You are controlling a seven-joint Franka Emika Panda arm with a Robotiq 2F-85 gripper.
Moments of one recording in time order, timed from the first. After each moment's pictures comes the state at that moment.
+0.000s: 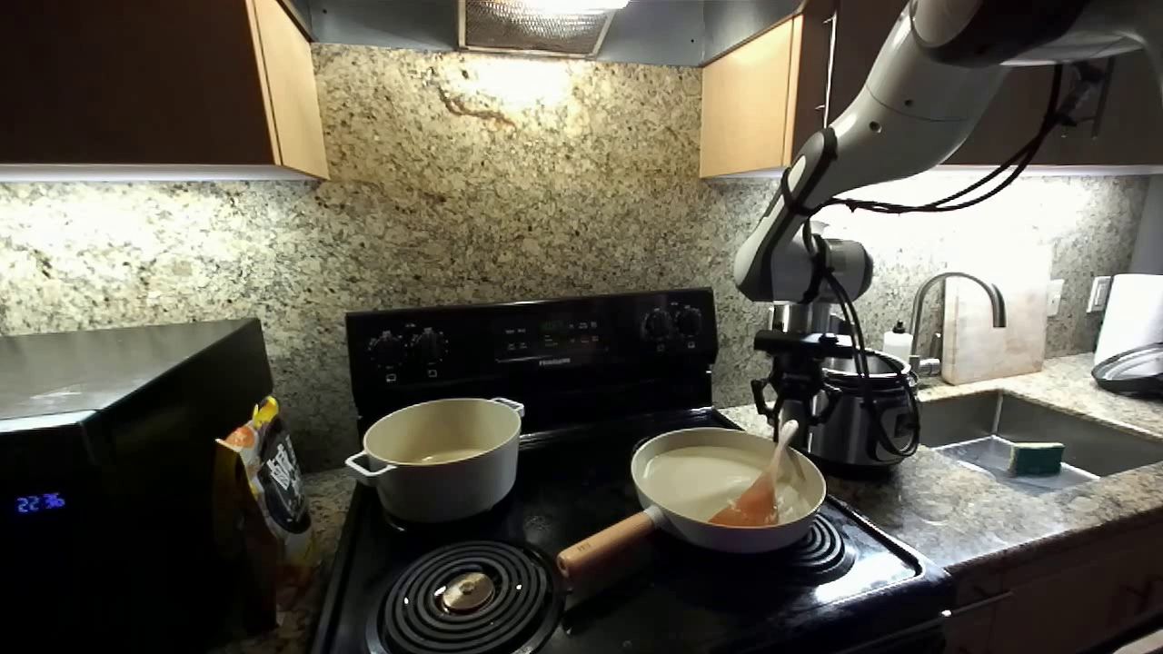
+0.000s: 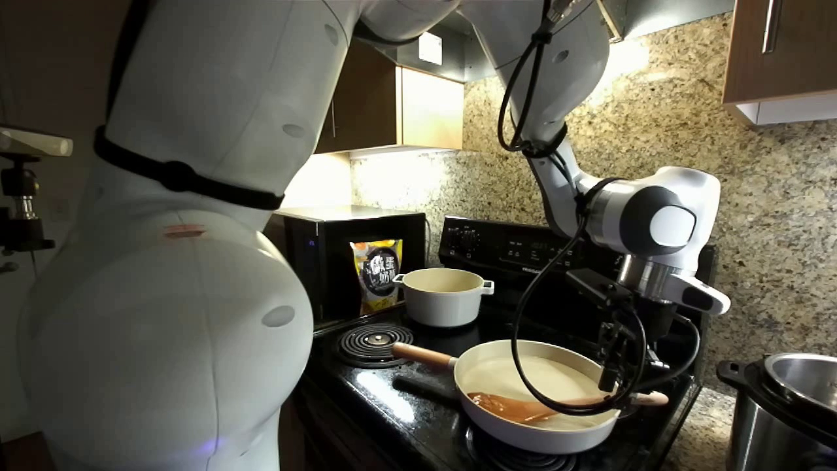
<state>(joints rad) -0.18 0.37 -0.22 -2.07 0.22 2.24 0.40</state>
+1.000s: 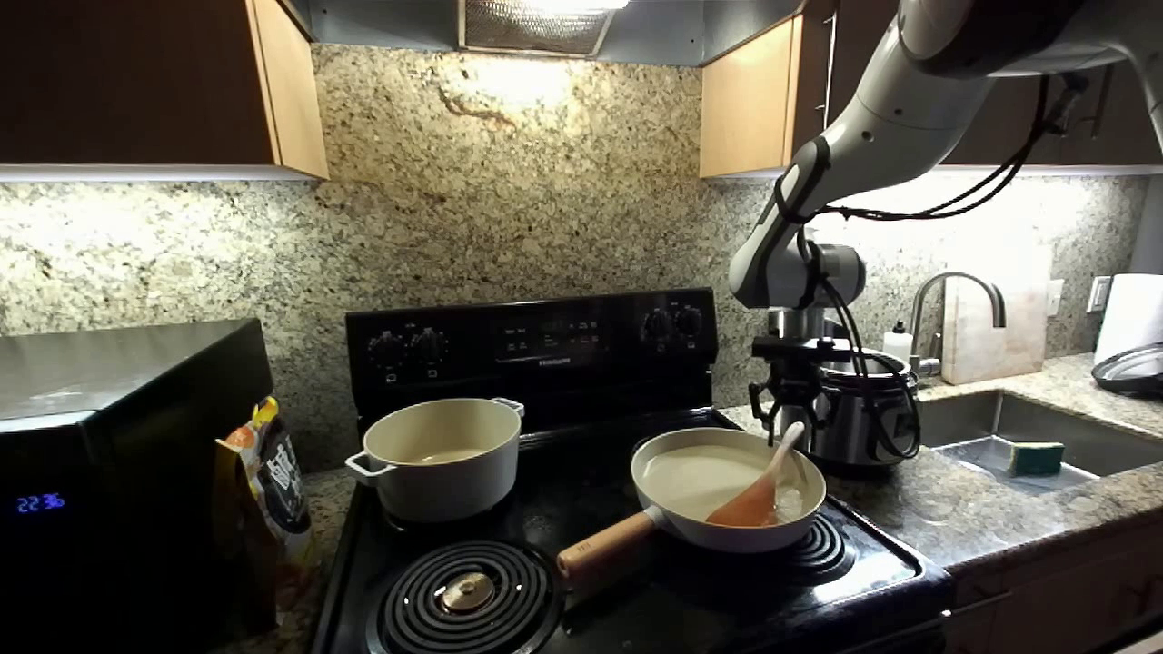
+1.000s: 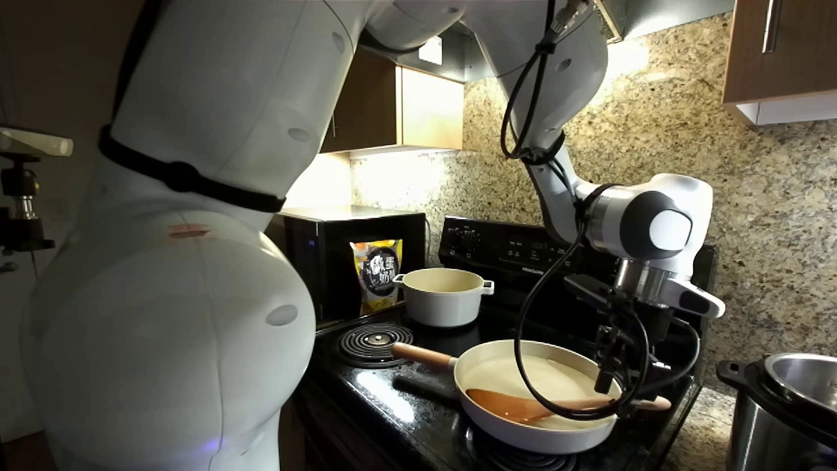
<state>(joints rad) -0.17 0.40 -0.22 -2.05 0.19 2.22 0.40</state>
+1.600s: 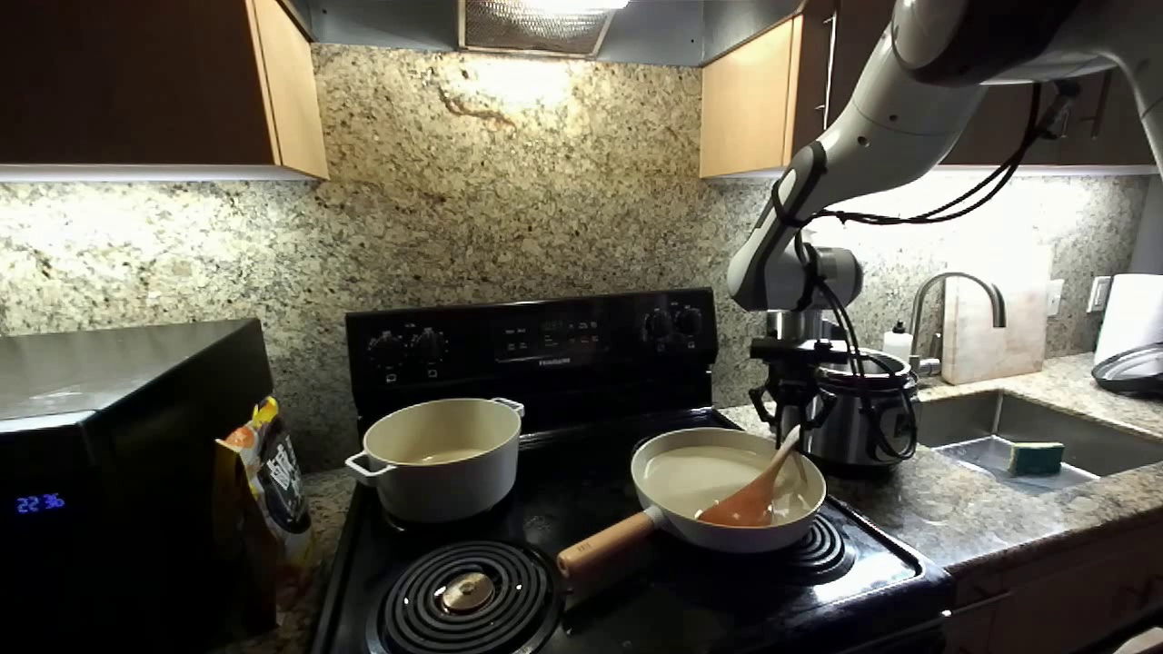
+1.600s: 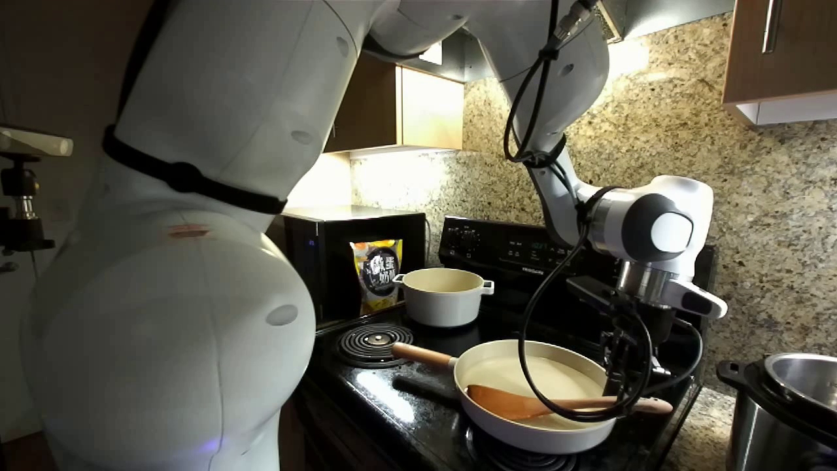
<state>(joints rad) -0.17 0.42 -0.23 -2.03 0.19 2.24 0.40</state>
